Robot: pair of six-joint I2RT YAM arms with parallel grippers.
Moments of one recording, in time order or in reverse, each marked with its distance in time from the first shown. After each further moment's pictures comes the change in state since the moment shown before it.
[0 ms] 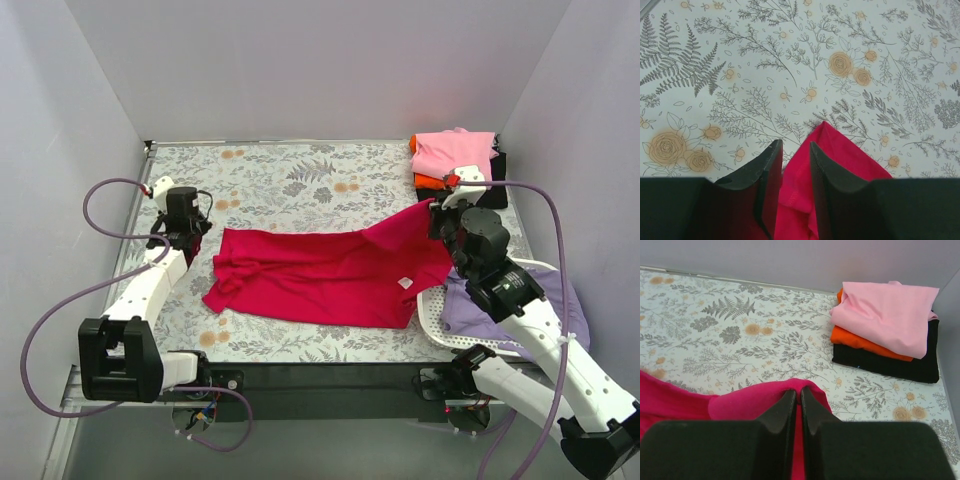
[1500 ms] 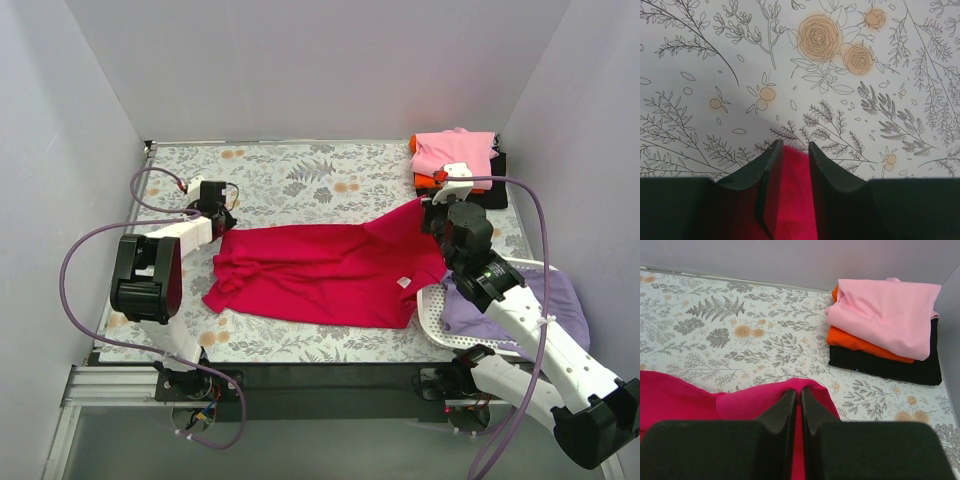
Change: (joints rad) left arm -0.055 0.490 0.148 0.158 0.060 -0.076; right arm -0.033 0.101 -0.065 0.155 0.013 -0.016
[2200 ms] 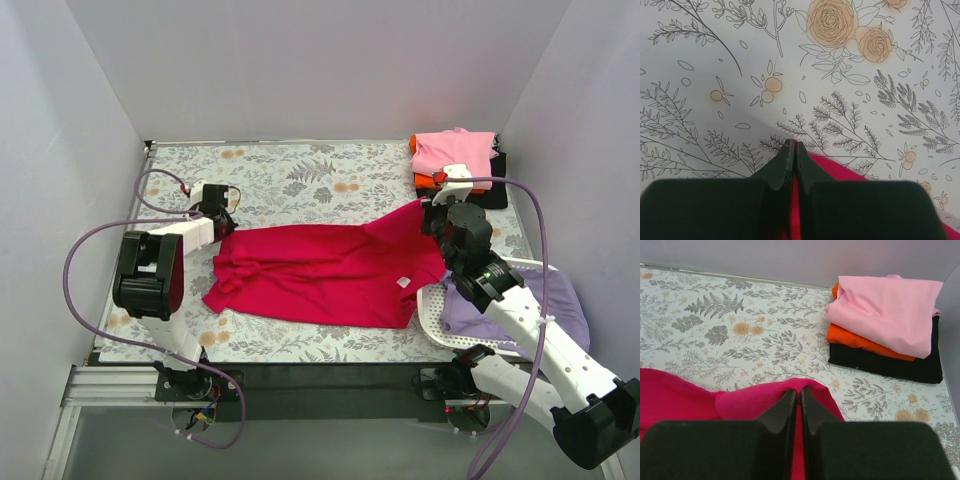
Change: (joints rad) left arm 0.000 0.043 -0.007 -0.006 0.003 0.011; right arm -0.006 0.000 -0.013 0.006 -0.011 0.000
